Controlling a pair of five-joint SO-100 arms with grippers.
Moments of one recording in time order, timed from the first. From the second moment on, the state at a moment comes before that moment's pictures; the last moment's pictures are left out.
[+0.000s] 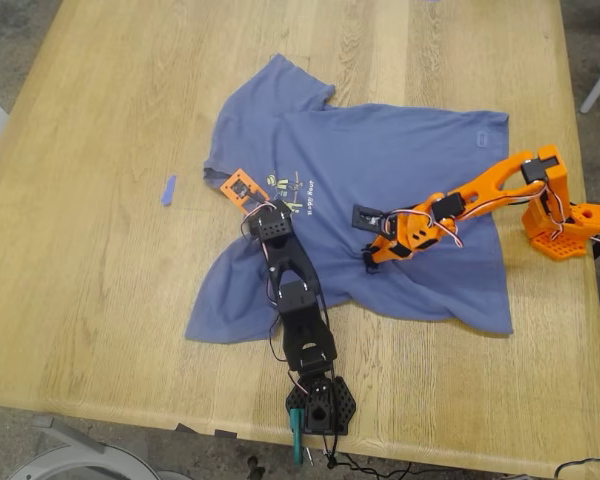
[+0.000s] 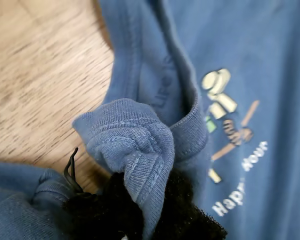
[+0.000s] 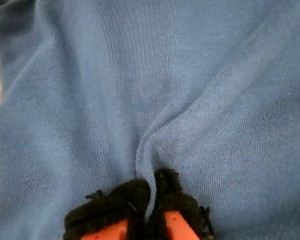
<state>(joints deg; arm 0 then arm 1) -15.3 80.2 88.7 38.9 -115.1 -18.0 73.0 99.2 29.7 -70.8</state>
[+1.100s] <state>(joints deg) 3.2 98.7 88.8 41.0 -115.0 7.1 88.4 92.4 21.8 -74.9</state>
